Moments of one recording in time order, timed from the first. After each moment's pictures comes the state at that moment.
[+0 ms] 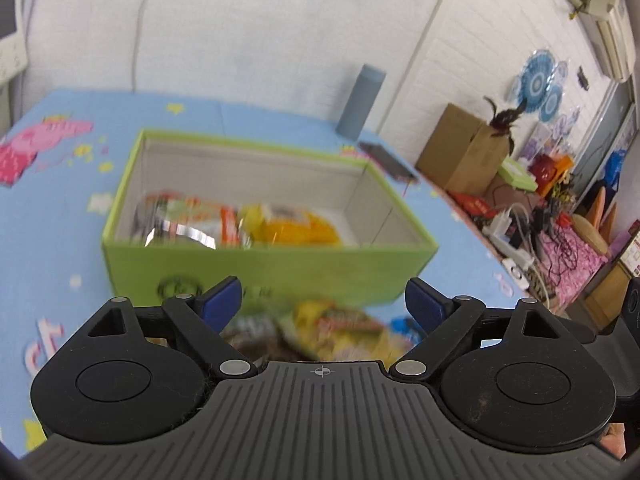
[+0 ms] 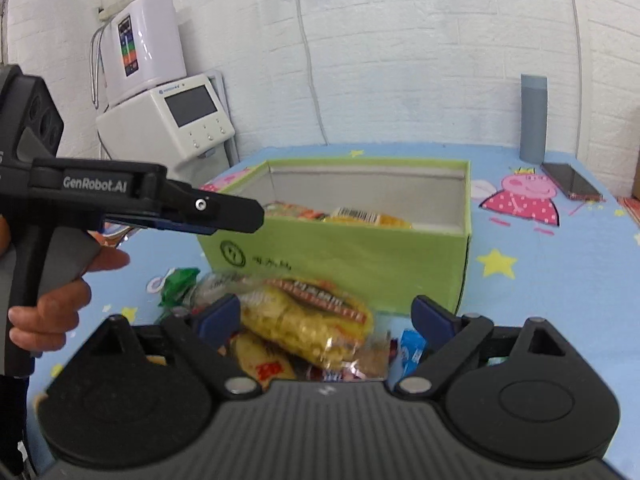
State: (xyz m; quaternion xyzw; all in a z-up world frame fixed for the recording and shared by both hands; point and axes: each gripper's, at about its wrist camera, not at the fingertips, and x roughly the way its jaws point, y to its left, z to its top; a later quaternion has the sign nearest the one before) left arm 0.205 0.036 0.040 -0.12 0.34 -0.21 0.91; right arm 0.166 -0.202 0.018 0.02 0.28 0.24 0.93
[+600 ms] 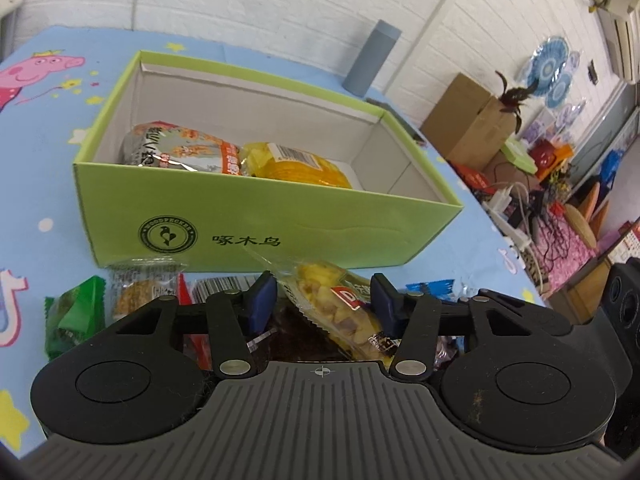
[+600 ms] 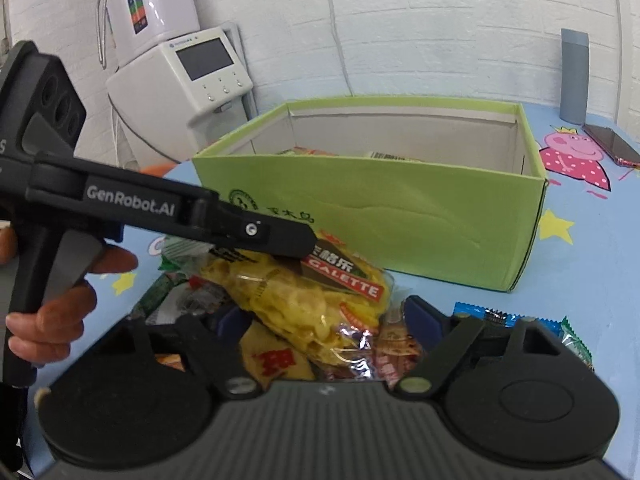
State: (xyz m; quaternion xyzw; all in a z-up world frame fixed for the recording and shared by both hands) left arm 0.221 0.041 0.009 -0.15 0.39 -0.22 0.88; right arm 0.191 -0.171 -0.008 0.00 0.33 0.27 0.91
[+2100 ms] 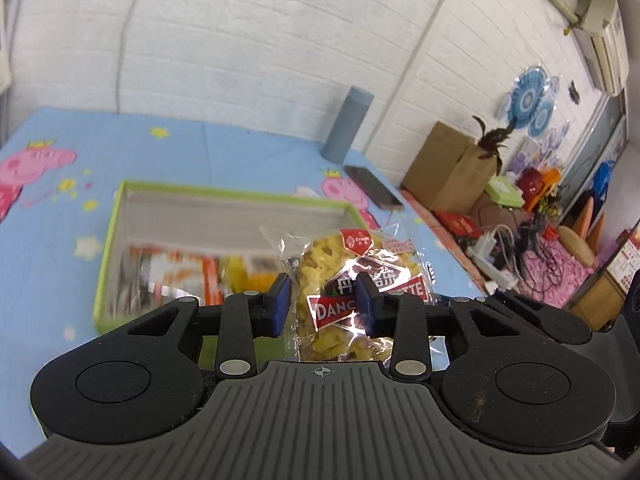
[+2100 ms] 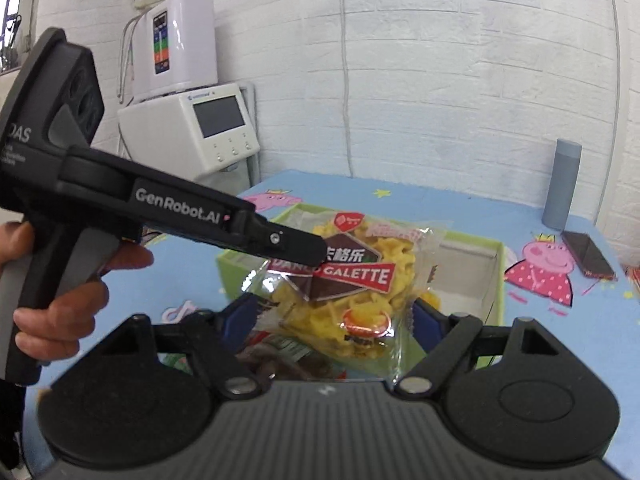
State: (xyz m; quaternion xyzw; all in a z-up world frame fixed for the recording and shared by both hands) left arm 0.255 0.031 0.096 -0.12 0.33 -0.23 0.91; right arm 0.200 -0.165 0.079 -0.04 0.24 0.26 0.93
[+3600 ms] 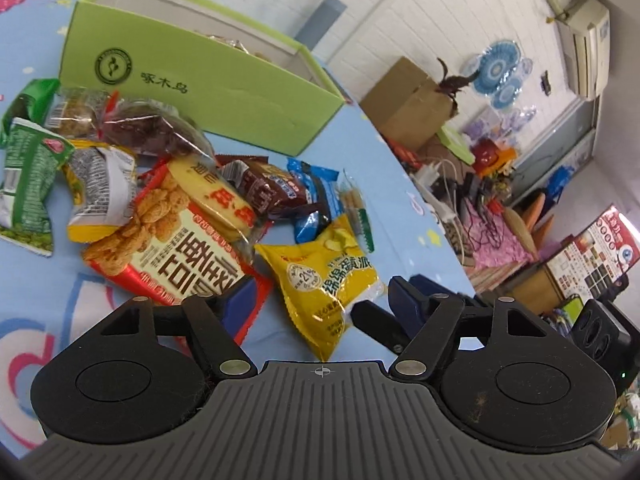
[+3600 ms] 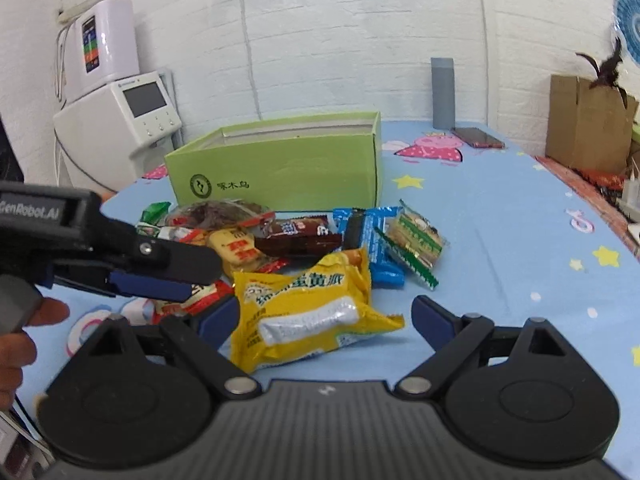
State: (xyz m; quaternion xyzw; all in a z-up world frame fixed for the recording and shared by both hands) left arm 0.104 0.002 -0.011 -0.22 0.40 -0.28 0.84; right arm 0.051 -0.236 -0.015 0.01 0.26 0.13 0.96
